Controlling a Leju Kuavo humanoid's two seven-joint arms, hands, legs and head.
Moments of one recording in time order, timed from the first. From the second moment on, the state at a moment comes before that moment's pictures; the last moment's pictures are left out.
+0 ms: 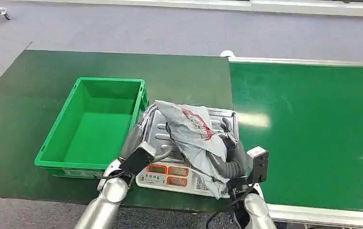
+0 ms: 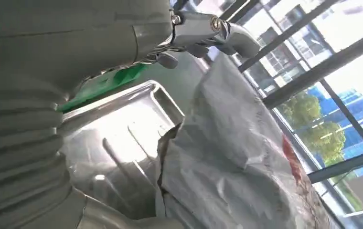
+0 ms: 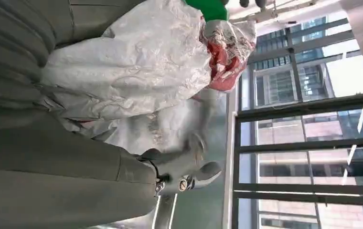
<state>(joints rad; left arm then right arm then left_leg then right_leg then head) -0.22 -0.15 -0.25 -1.16 -0.54 0.06 -0.48 -0.14 0.17 0.28 -1.27 -0.14 0.06 -0.50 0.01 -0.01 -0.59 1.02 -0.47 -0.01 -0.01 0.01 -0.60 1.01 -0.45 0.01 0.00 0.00</state>
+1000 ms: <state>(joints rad) -0.64 -0.14 -0.69 -0.61 -0.89 -0.20 -0.69 -0.15 0.17 0.20 -1.26 -0.13 0.21 -0.46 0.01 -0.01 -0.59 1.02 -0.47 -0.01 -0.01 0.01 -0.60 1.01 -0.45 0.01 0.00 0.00</state>
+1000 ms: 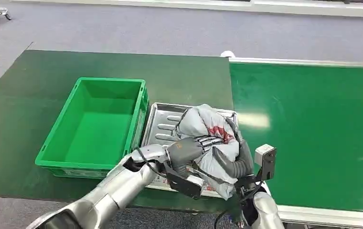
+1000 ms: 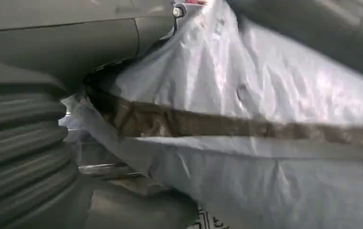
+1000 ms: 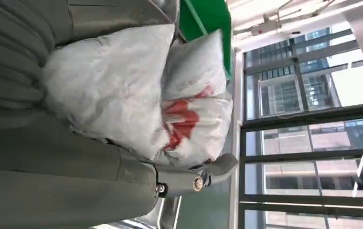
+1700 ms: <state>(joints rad) -0.75 -0.13 -0.75 -0.55 -0.80 -0.12 -0.66 -0.16 0.17 0.20 -1.24 -0.14 0.21 -0.48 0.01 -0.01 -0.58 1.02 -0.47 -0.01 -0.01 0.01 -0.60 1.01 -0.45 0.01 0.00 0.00</state>
